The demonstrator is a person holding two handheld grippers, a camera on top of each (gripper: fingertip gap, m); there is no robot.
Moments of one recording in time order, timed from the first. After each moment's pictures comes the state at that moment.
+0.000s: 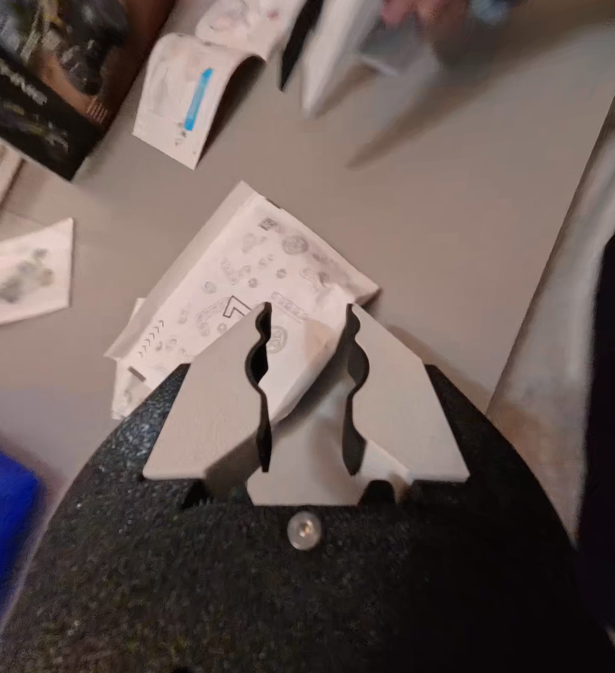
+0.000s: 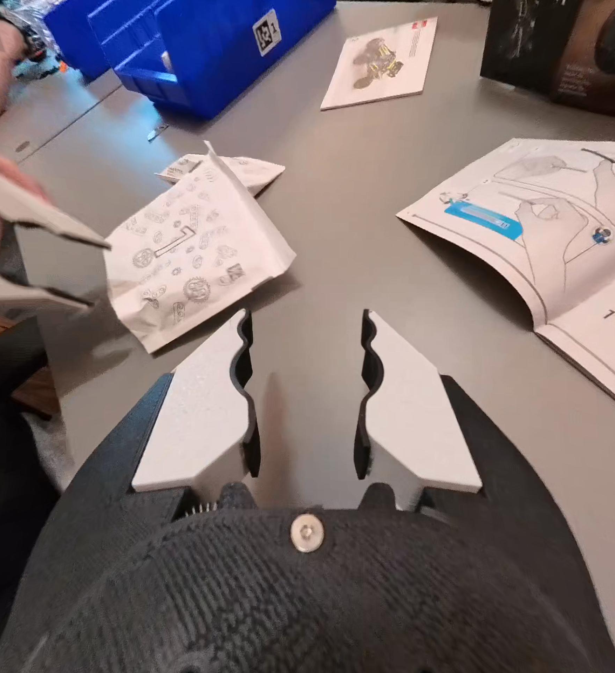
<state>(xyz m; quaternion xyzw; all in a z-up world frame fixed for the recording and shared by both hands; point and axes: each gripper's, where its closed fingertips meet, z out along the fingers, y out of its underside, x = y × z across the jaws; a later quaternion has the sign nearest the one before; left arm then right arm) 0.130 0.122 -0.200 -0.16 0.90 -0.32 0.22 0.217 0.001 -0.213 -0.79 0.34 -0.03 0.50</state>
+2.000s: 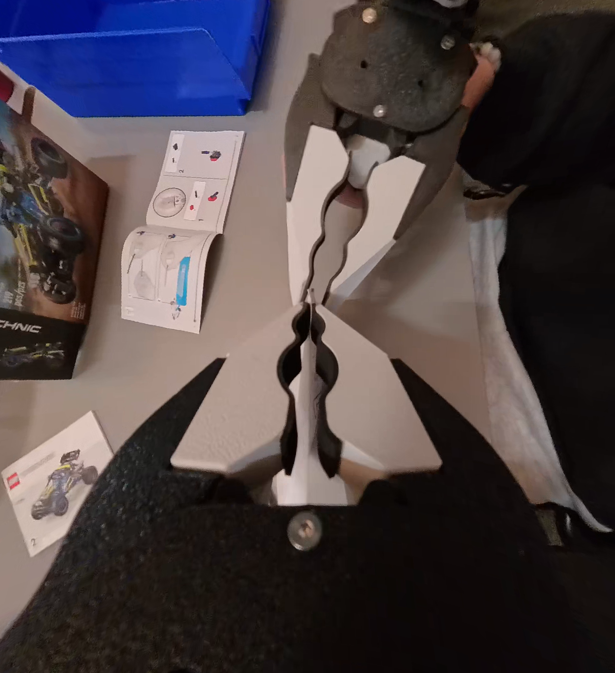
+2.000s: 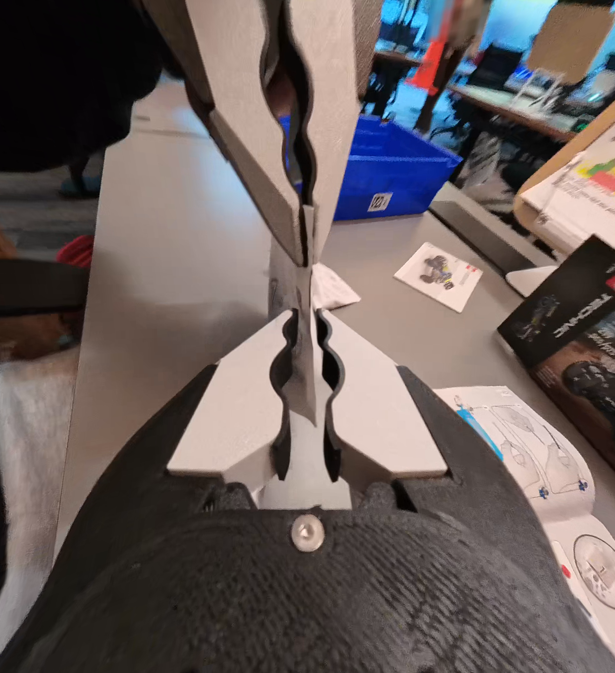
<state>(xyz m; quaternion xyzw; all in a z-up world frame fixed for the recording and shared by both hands) 0.172 0.045 -0.103 0.01 0.93 -0.36 0.07 0.176 0.053 -0.128 -0.79 0.07 -0.16 0.58</state>
